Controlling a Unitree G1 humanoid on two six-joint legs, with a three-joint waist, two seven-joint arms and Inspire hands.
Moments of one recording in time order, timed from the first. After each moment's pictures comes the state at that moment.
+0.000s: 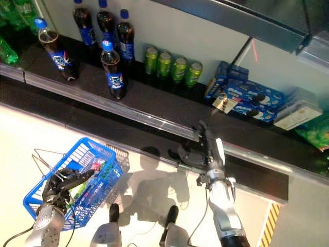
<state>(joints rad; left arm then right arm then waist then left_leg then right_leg) 0.13 0.32 0.15 0.33 -0.60 -0.02 0.23 0.02 -0.26 0.00 0.18 0.09 -0.18 -0.15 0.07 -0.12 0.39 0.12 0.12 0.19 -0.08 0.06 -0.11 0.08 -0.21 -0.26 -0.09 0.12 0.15</state>
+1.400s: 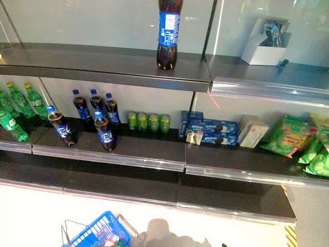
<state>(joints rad) 0.12 0.26 0.11 1.27 -0.41 -0.11 0.01 0.13 -0.25 -0.10 1.25 0.35 -0.16 0.04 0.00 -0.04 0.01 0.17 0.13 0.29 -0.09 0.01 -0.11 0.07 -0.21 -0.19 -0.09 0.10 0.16</state>
